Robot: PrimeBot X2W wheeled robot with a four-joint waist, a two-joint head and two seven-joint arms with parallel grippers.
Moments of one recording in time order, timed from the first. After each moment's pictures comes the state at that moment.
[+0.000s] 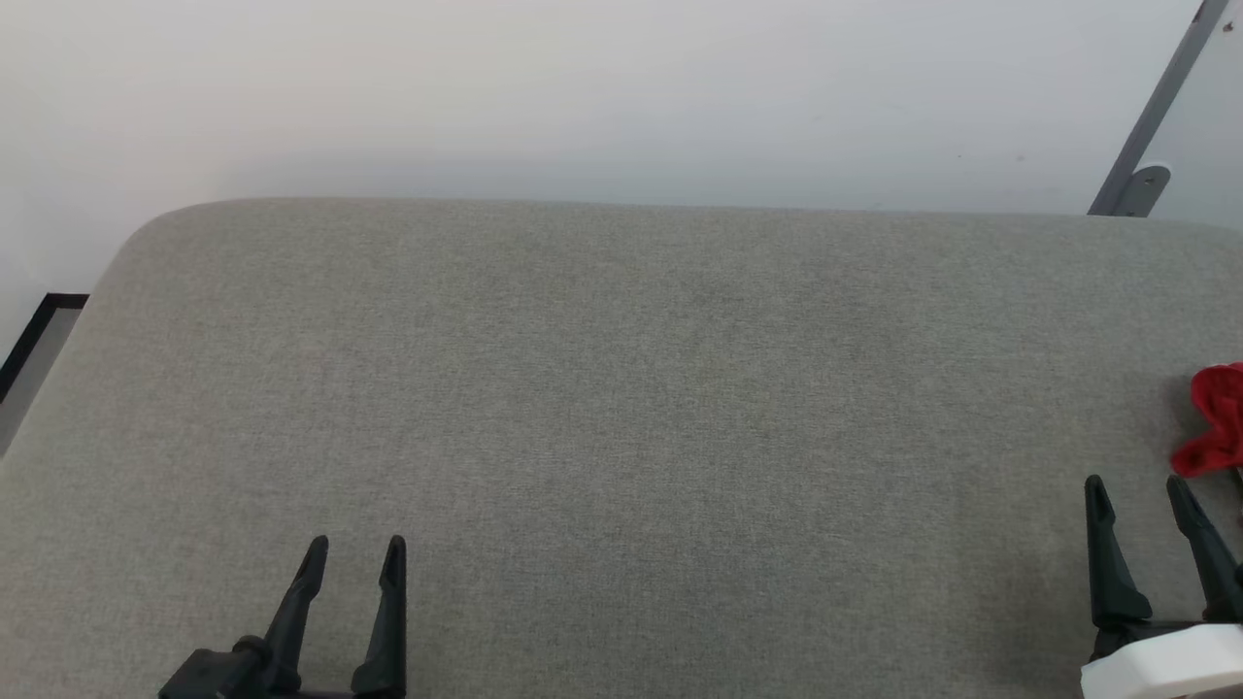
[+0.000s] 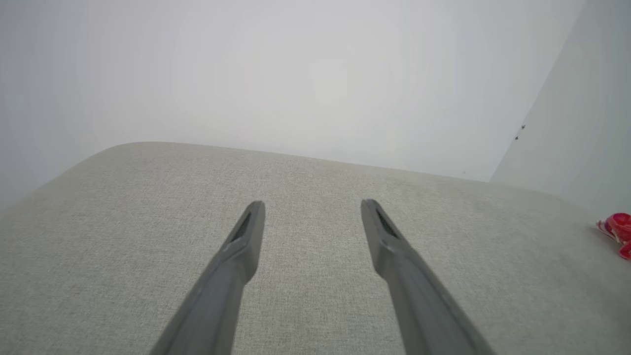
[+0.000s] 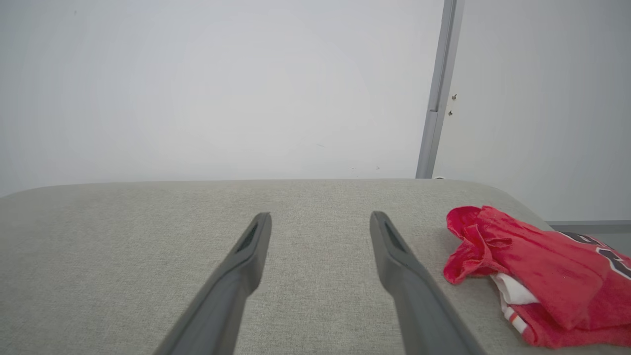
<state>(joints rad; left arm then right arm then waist) 0.17 0.12 -0.07 0.03 -0.29 -0.13 -0.26 0.07 -0.20 -0.14 0.13 0.26 0.13 -0.23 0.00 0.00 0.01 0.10</state>
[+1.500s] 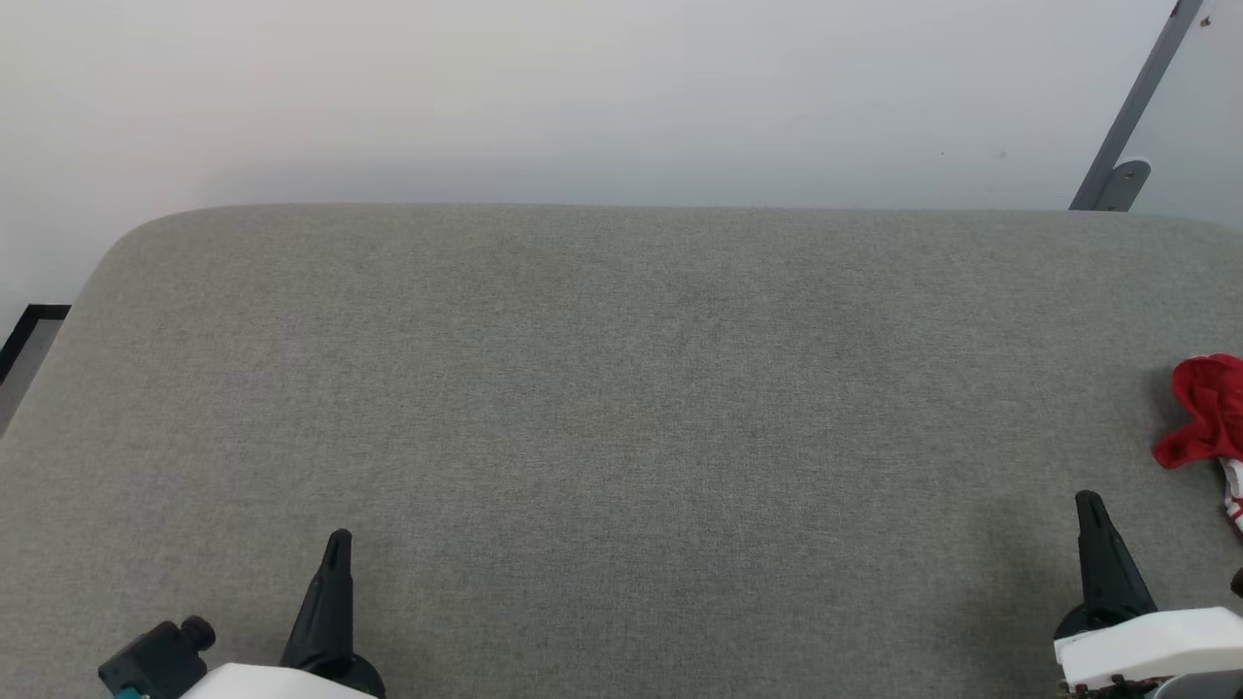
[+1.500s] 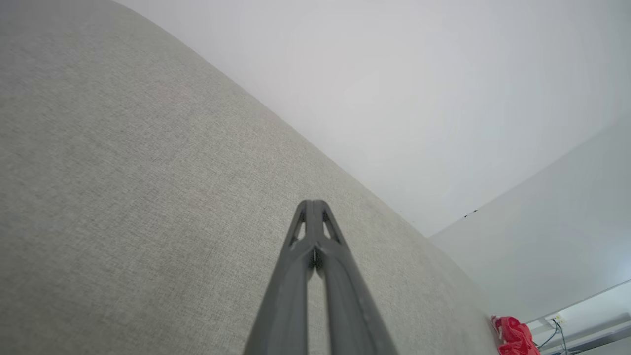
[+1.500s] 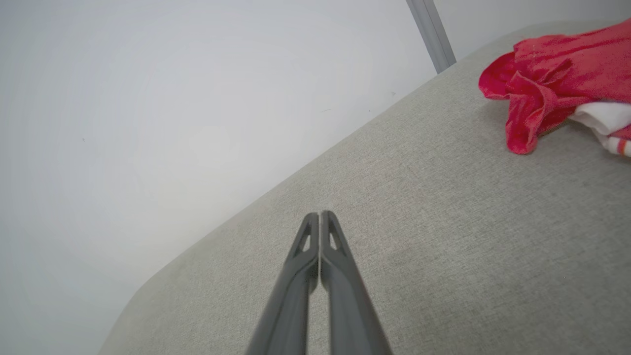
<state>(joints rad) 0.08 0.11 -0.05 0.15 -0.84 -0.13 -0.14 0.03 -0.12 -0.13 0.20 0.78 0.13 -0.09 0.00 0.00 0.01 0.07</state>
